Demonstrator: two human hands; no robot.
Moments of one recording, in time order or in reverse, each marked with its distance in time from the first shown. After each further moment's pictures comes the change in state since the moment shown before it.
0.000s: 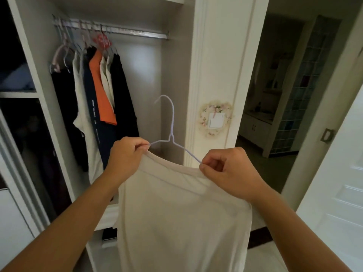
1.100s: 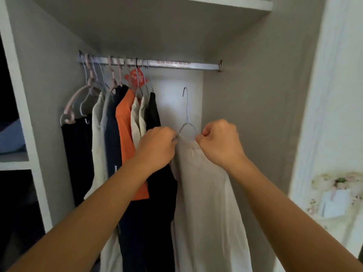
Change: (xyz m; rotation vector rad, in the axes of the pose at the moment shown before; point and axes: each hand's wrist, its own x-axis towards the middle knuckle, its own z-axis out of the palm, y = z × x) left_hand 0.353 -0.127 -0.018 0.489 0.000 0.223; right_hand 0.452 0.004 0.143 -0.138 0.386 -0.035
